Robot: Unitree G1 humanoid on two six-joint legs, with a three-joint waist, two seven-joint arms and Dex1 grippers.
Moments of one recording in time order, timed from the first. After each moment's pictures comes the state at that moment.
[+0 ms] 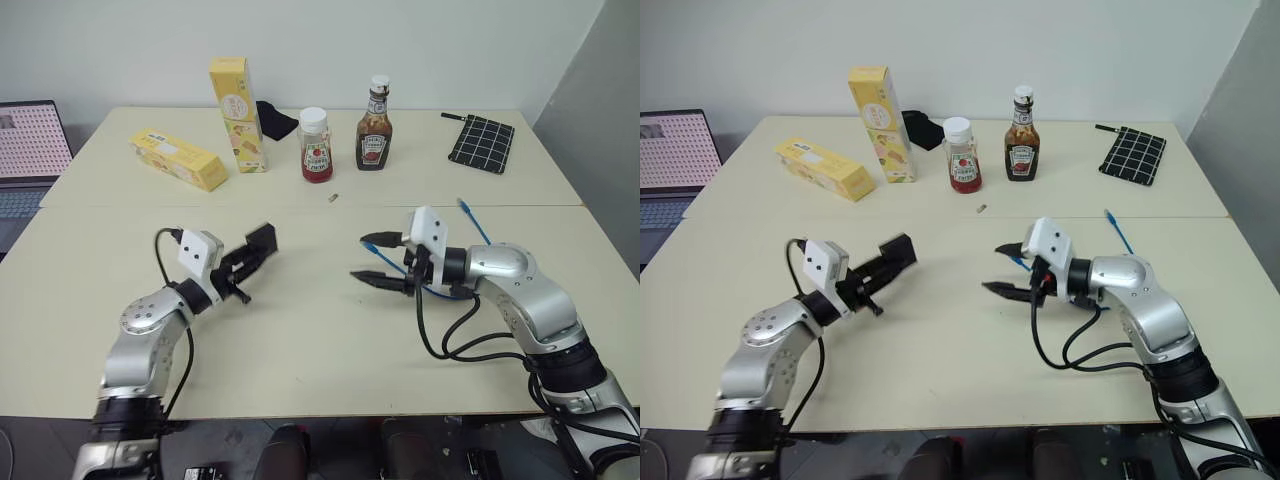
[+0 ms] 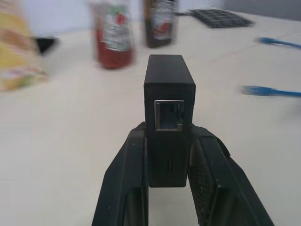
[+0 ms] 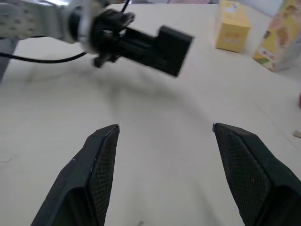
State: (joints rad) left arm -0.28 0.47 0.16 0.19 -0.25 -0.03 -0.61; right arm -0.56 -0.53 0.29 -0.24 0.30 0.47 0.92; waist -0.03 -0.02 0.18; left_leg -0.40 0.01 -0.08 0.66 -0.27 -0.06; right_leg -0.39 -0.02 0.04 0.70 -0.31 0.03
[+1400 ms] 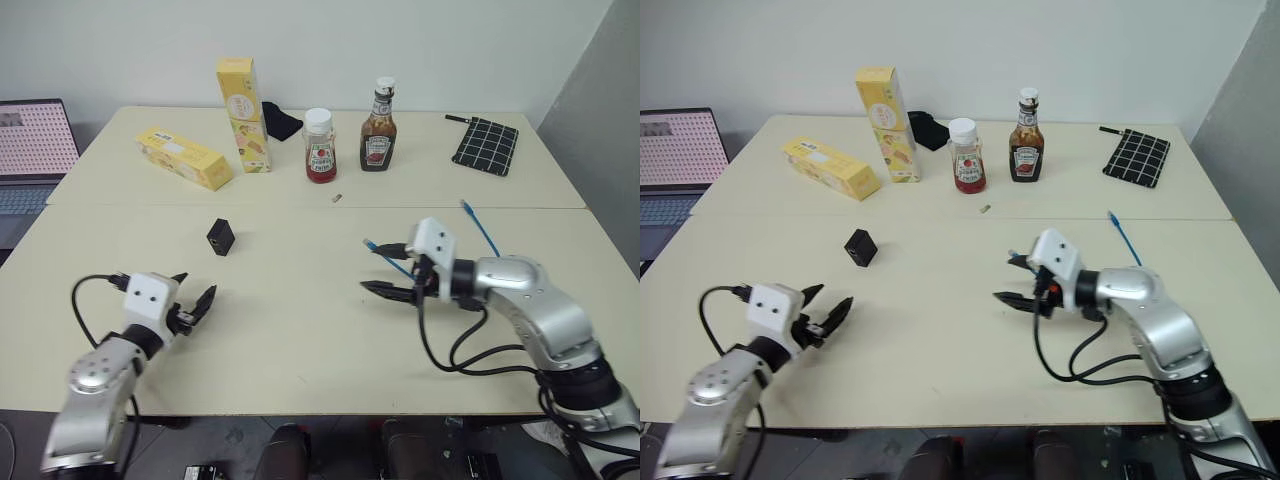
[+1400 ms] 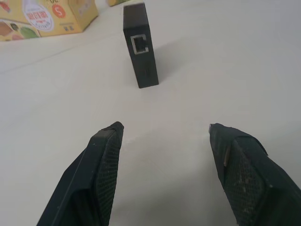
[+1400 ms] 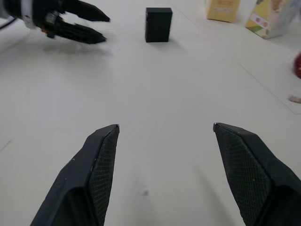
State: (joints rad) left arm 0.09 0.65 0.32 -0.13 -0.30 0.21 -0.54; right arm -0.45 -0.62 0.14 -0.32 0.33 0.62 0.87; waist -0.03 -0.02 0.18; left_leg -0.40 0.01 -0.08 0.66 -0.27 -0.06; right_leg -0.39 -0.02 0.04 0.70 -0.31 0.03
